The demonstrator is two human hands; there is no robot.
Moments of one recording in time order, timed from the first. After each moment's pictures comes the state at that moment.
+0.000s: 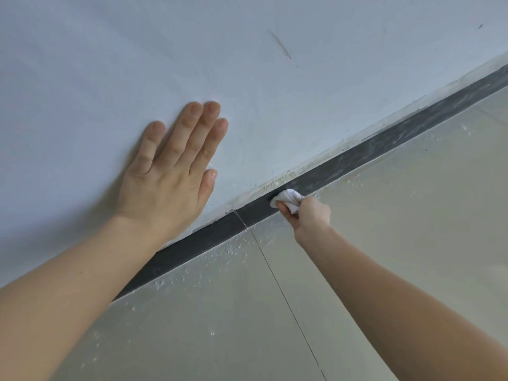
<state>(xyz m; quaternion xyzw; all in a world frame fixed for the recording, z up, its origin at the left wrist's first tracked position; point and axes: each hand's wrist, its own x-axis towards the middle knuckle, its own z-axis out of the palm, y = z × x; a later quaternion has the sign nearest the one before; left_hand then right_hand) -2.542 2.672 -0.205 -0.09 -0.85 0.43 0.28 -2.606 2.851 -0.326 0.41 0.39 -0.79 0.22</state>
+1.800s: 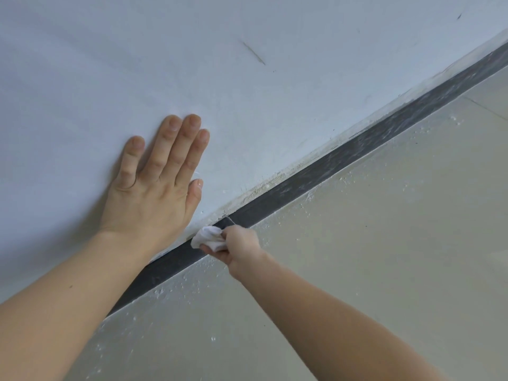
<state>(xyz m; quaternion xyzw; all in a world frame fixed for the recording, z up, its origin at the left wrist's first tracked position) -2.541 2.672 -0.204 -0.12 -0.86 0.41 0.28 -2.552 2.779 -0.309 0.32 0.38 -0.76 0.42</state>
